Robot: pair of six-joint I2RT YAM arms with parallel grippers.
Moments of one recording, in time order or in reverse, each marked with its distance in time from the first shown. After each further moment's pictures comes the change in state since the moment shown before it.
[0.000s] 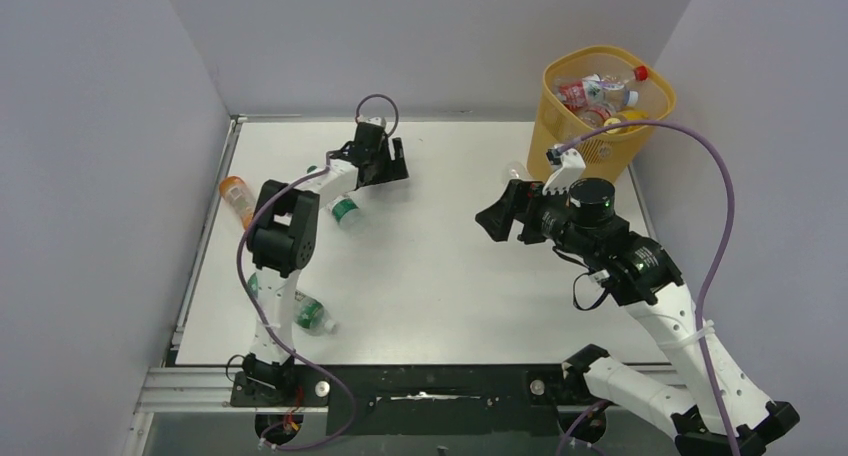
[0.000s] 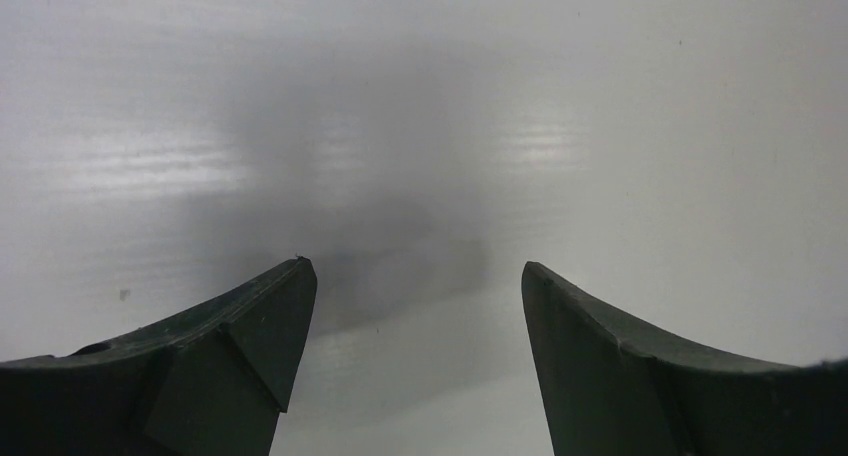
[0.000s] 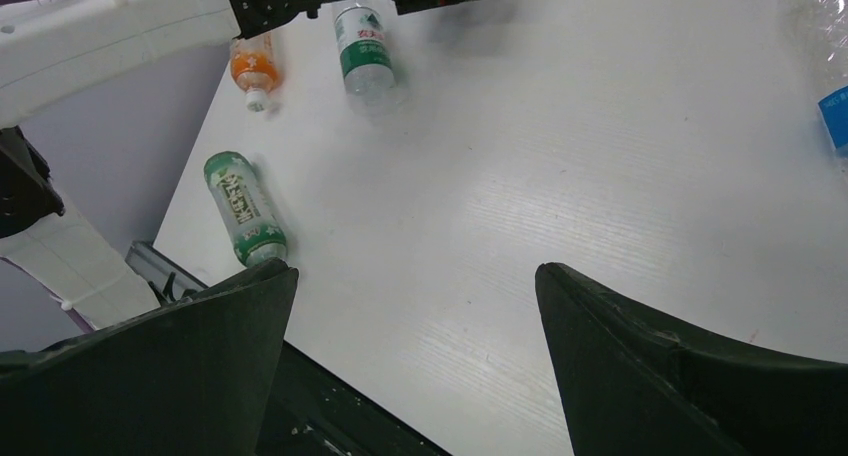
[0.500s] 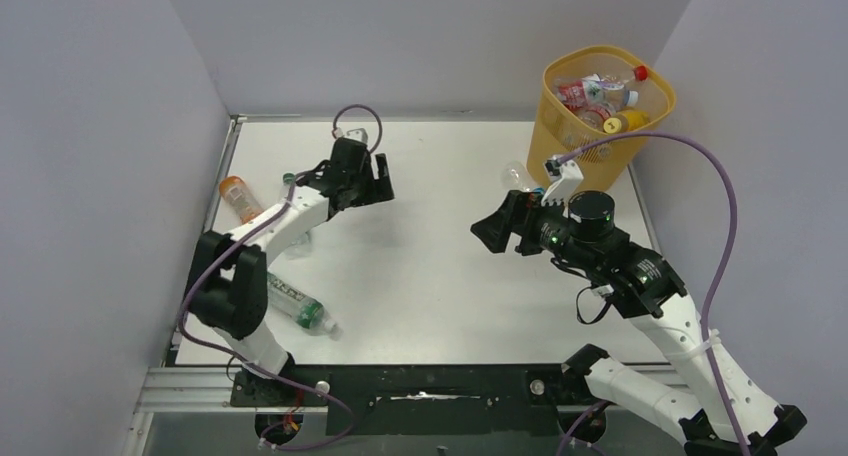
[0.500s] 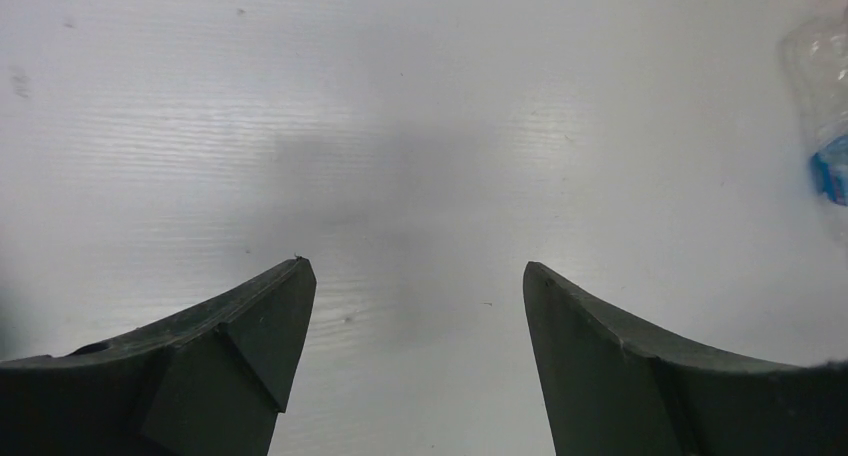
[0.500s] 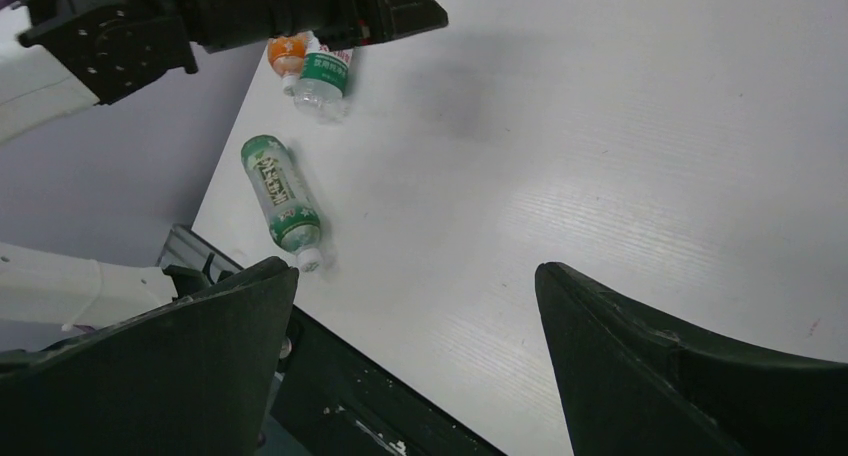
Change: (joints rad) left arm -0.070 -0.522 -0.458 -0.106 -0.074 -0.038; right arm 0.067 -0.067 -0.041 0.006 0.017 0.073
